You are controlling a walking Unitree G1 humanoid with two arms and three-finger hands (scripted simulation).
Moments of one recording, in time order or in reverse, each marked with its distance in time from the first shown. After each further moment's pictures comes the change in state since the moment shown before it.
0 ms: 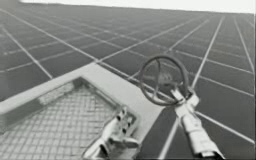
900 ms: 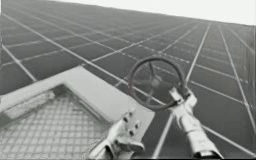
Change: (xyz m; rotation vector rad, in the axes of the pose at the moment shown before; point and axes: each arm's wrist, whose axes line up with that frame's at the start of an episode) left arm 0.009 -0.014 -0.008 -0.057 0.041 -0.123; right arm -0.002 -0.002 0.000 -0.010 0.002 -0.005
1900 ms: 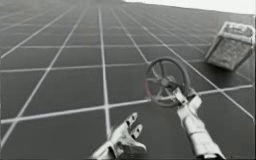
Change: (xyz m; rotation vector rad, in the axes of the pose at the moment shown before) left arm -0.002 0.010 -0.008 -0.033 0.036 0.032; right arm -0.005 0.009 0.005 -0.012 -0.024 0.019
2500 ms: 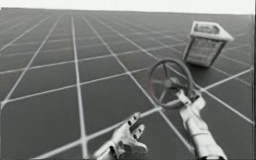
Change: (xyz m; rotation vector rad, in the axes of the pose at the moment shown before) left arm 0.005 -0.007 0.001 0.026 0.022 -0.004; right arm 0.009 -0.018 0.000 0.022 0.010 -0.046
